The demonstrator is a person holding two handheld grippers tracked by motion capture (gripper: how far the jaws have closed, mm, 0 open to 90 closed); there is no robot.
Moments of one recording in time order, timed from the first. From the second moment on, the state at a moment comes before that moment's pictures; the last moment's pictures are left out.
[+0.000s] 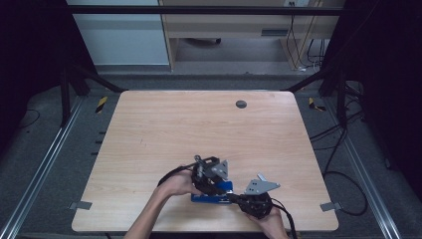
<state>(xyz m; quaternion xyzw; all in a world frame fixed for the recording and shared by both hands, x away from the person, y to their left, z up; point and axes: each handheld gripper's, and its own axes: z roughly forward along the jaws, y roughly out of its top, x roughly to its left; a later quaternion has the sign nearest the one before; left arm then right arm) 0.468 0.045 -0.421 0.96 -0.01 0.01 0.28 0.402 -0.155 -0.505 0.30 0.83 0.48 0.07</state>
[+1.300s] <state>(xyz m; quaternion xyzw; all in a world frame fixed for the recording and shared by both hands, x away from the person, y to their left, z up) 0.470 0.049 -0.436 0.96 0.00 0.01 0.28 0.409 -0.164 -0.488 0.26 0.83 0.49 0.10</state>
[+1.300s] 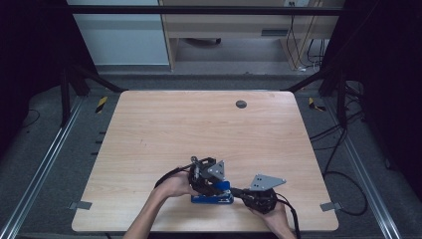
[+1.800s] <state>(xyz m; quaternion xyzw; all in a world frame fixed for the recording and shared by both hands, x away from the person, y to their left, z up) 0.471 0.048 -0.437 0.96 0.01 0.01 0.28 0.411 -0.162 -0.487 0.26 0.82 0.50 0.10</state>
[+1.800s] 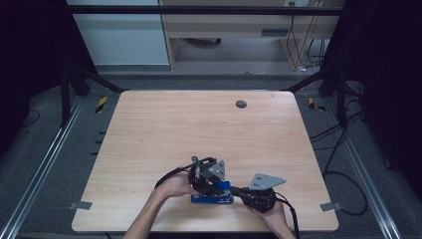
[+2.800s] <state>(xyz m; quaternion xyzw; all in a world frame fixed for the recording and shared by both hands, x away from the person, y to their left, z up) 0.450 0.100 -0.403 0.90 0.15 0.11 0.39 0.412 -0.163 -0.487 0.26 0.81 0.51 0.09</state>
